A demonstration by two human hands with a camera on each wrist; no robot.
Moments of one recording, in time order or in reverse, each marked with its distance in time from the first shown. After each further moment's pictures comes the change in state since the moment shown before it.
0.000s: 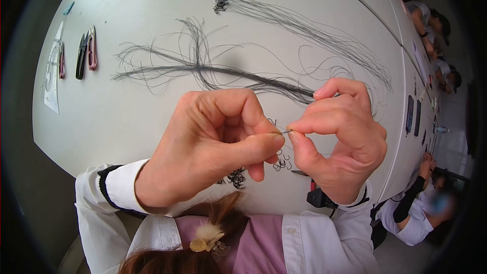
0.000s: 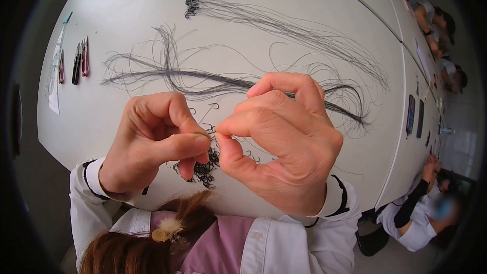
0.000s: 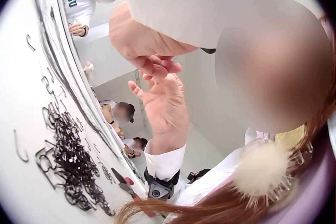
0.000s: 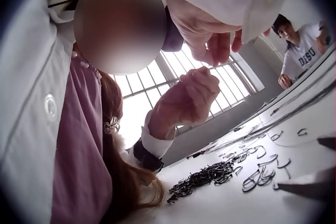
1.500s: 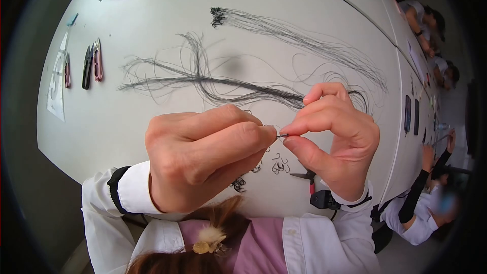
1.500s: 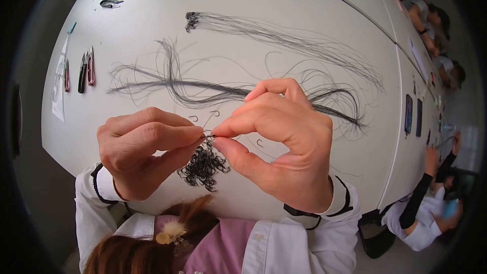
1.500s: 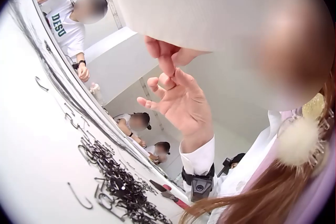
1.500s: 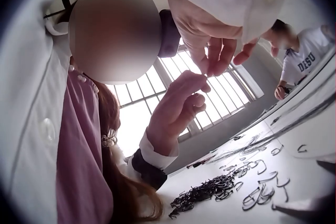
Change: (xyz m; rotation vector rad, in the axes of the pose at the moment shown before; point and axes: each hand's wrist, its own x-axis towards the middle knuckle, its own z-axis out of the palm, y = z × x) left_hand -0.007 0.002 -0.008 1.049 0.075 0.902; right_hand 0.004 0.000 -0.011 0.266 -0.107 0.101
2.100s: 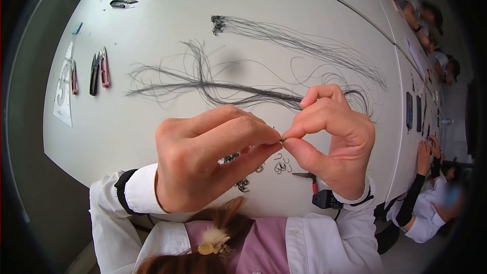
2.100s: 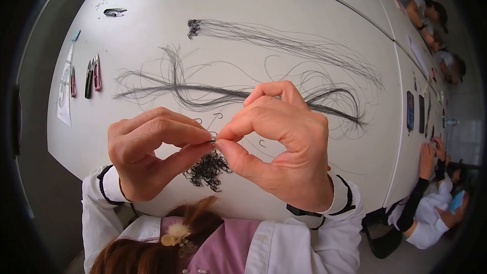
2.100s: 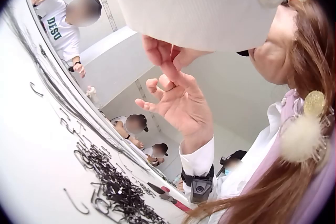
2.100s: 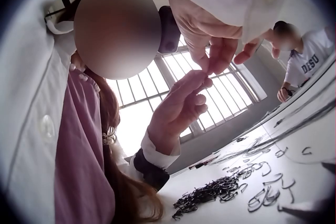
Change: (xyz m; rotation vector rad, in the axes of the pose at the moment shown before) left_hand 0.005 0.007 0.001 -0.103 0.001 -0.074; right_hand 0.002 -0.006 -0.004 -0.011 0.007 -0.029
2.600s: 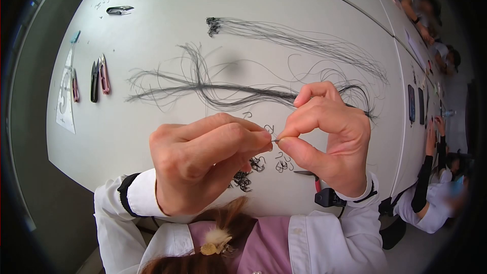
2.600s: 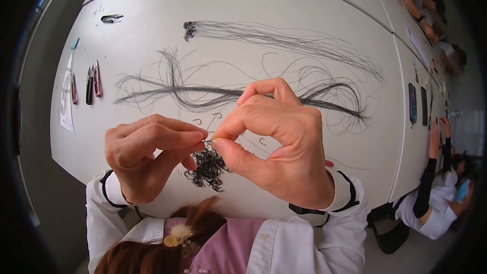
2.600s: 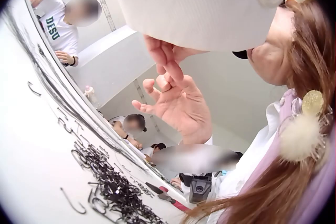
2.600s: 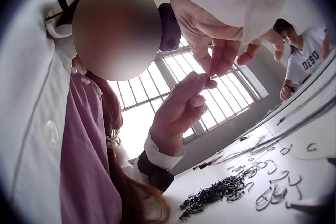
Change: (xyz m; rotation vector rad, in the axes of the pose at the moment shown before) left_hand -0.007 0.001 -0.002 -0.087 -0.048 -0.050; right_hand -0.004 0.001 0.002 0.082 -0.036 0.047
